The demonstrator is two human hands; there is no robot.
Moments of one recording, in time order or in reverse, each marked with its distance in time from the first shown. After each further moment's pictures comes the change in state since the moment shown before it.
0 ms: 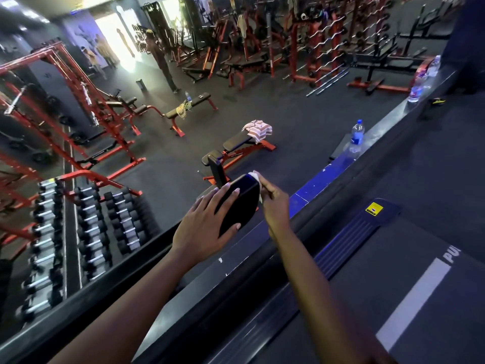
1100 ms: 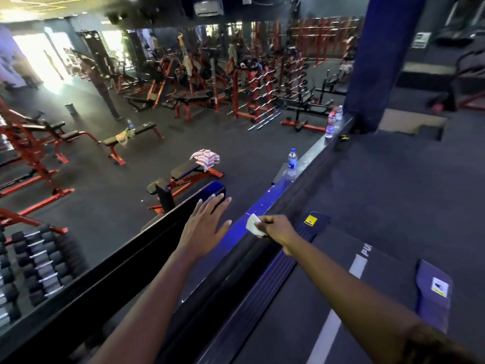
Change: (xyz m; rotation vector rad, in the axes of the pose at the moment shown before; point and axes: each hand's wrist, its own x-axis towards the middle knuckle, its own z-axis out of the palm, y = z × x) left_hand -0.001 0.041 -0.004 -0.388 0.039 0.059; right_hand -0.069 -0.026 -0.086 -0.475 -0.048 0.293
